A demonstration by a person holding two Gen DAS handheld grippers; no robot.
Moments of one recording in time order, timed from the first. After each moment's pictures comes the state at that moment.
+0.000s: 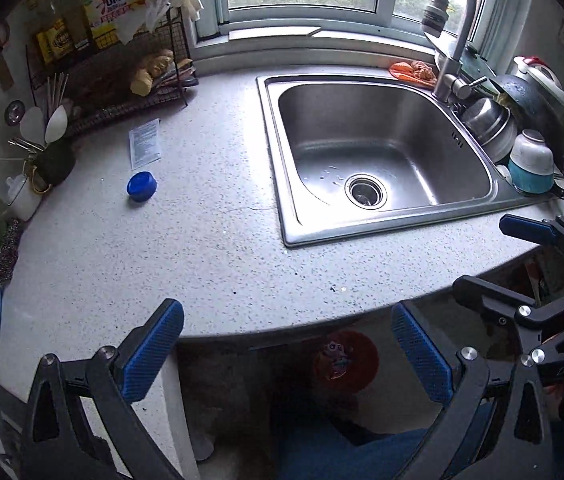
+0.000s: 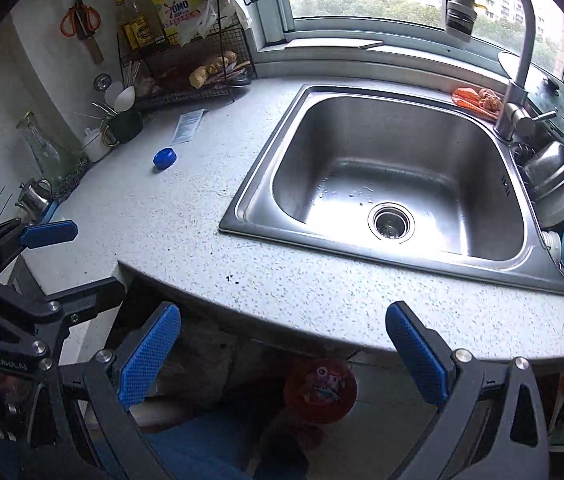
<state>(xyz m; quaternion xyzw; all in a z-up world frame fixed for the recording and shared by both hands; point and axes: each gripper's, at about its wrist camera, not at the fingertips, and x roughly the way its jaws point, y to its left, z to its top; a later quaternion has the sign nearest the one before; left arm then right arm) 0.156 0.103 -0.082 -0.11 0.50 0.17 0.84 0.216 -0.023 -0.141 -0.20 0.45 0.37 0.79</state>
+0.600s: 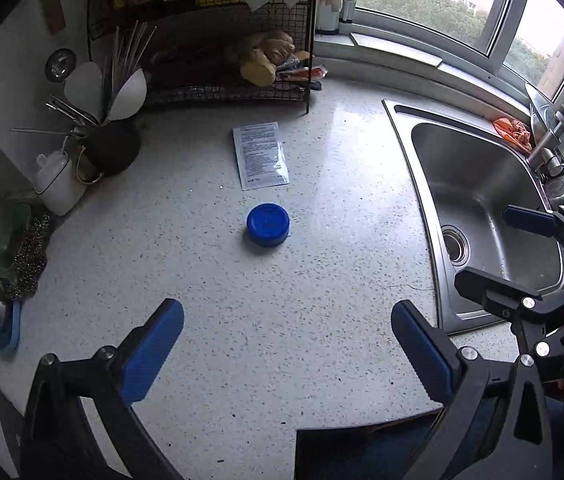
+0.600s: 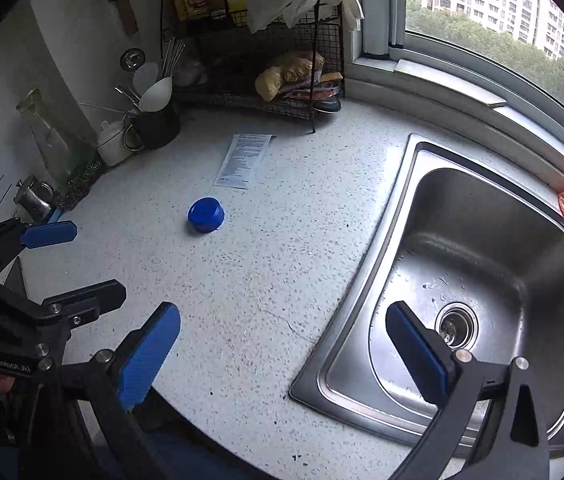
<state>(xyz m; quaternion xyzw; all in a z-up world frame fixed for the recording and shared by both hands) 0.161 0.290 -0.094 -0.18 0.49 0.24 0.82 0.265 0.175 -0.160 -0.26 0.44 0.44 0.74</state>
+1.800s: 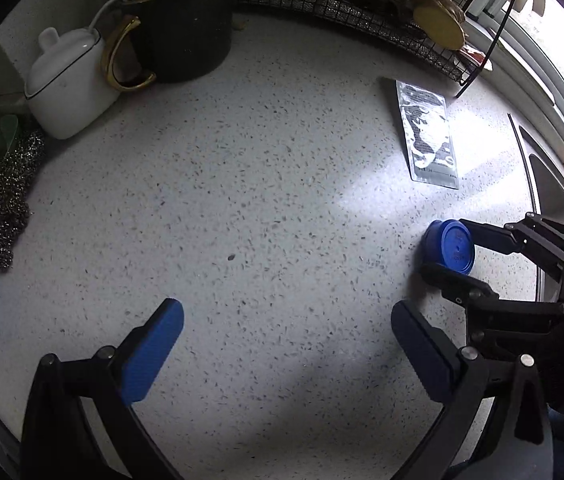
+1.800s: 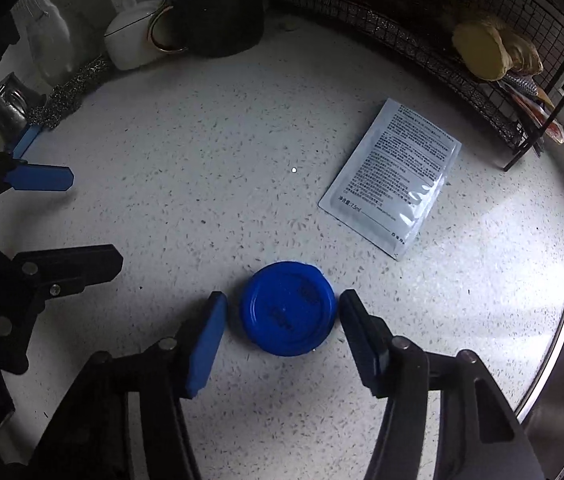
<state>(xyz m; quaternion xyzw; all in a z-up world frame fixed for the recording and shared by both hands) 0.128 0.434 -0.189 -0.30 0.52 0.26 0.75 0.229 0.362 -0.276 -0.43 0.44 0.50 0.61</state>
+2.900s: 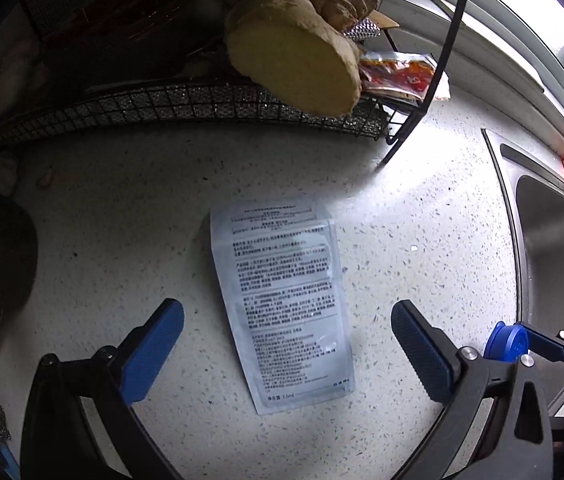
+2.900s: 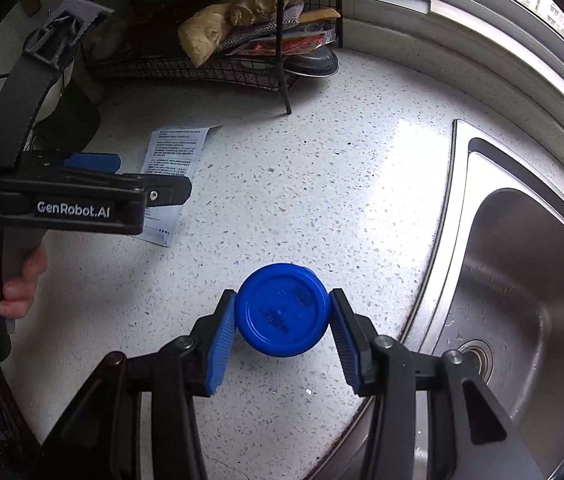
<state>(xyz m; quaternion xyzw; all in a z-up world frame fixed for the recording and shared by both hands) 0.360 0.451 -0.194 -0.22 0.55 0.19 0.78 0.359 0.281 -0.228 -0.29 0.53 0.38 0.70</state>
